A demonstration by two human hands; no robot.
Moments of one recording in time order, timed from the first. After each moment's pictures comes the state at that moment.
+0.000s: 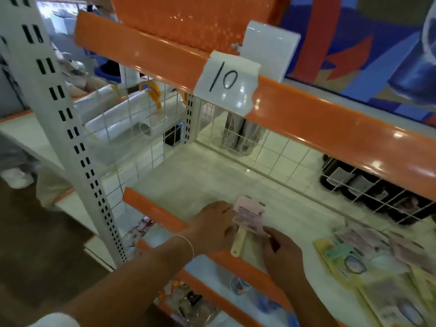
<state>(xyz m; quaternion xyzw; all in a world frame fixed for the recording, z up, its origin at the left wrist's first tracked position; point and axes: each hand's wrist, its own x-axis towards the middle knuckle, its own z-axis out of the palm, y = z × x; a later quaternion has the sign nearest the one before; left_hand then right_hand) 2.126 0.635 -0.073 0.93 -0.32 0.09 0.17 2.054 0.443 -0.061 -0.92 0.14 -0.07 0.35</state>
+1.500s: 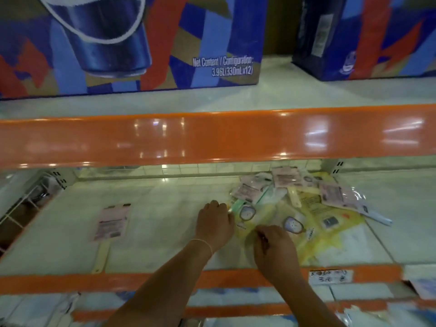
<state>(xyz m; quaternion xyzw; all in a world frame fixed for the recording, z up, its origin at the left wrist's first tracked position) 2.083 0.373 -0.062 0.94 -0.31 0.01 0.12 1.947 0.264 -0.084 -0.91 0.19 -0.25 0.26</state>
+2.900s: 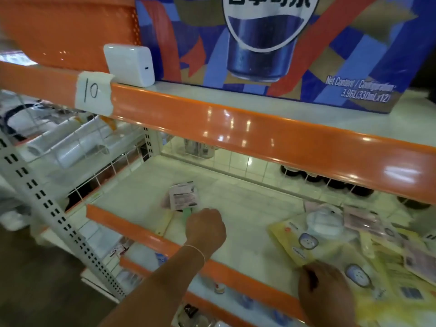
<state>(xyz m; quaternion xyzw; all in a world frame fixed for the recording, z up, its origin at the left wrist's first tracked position) 2.090 0.498 -0.041 1.00 -0.07 0.00 0.00 1.956 0.264 -0.103 -0.94 0.16 -0.25 0.18</state>
